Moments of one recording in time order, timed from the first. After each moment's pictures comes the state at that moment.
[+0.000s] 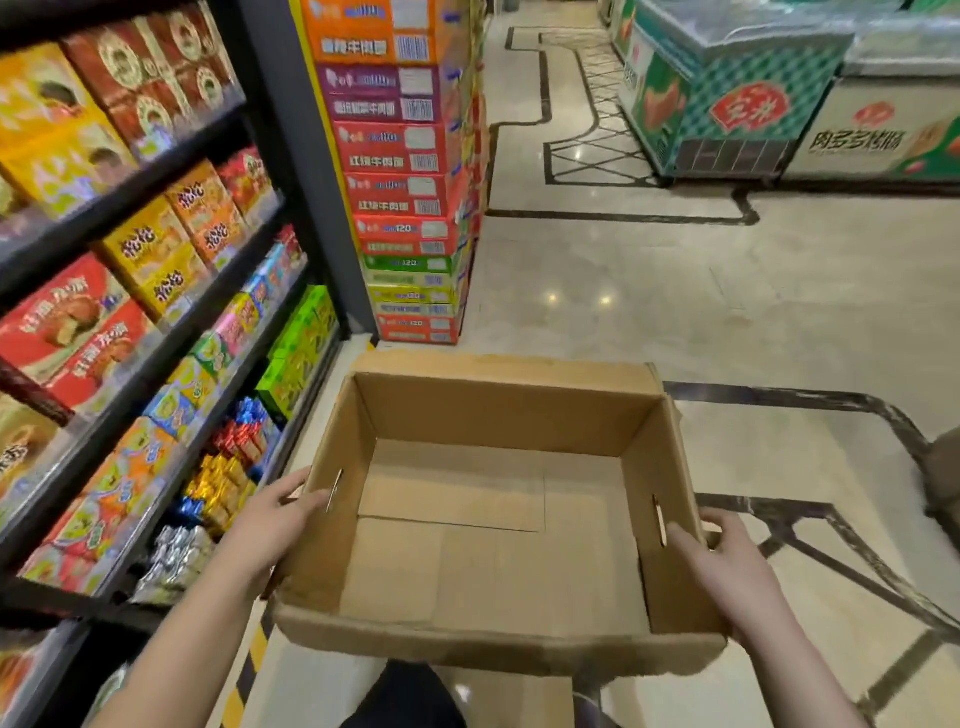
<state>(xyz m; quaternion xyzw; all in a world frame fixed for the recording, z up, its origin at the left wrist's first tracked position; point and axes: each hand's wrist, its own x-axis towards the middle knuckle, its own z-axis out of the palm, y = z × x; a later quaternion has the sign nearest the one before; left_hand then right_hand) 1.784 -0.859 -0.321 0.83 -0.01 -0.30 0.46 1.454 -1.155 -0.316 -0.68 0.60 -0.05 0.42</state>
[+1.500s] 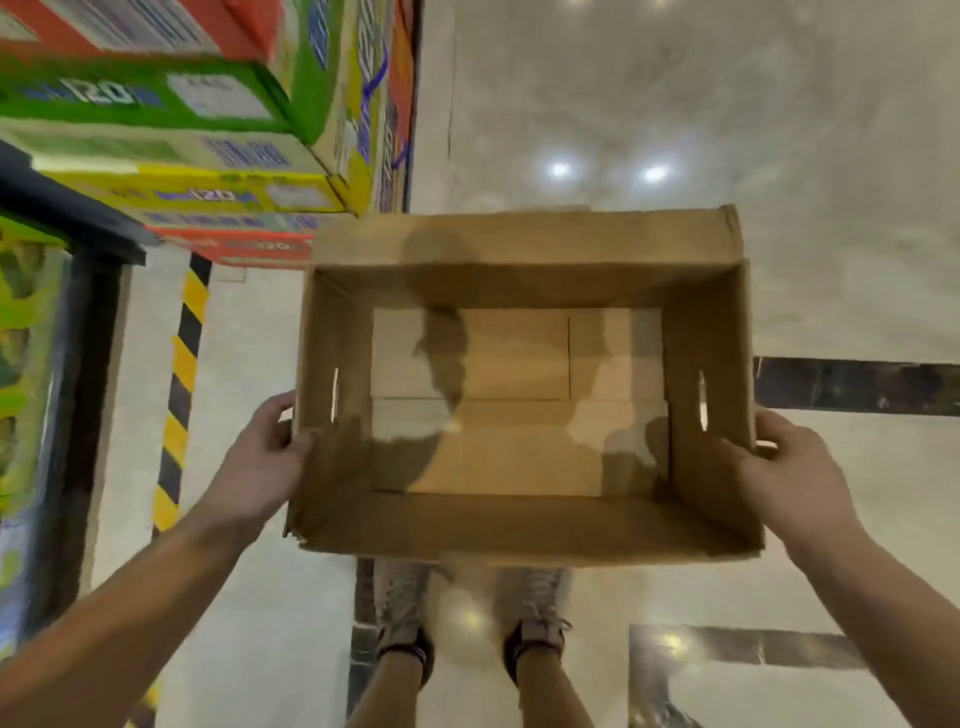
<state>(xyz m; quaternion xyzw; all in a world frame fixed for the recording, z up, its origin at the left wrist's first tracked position) 2.372 -1.453 -0.859 0.87 0.01 -0.40 0.30 2.071 -1.763 -0.791 -0.65 0.65 0.10 0.37</state>
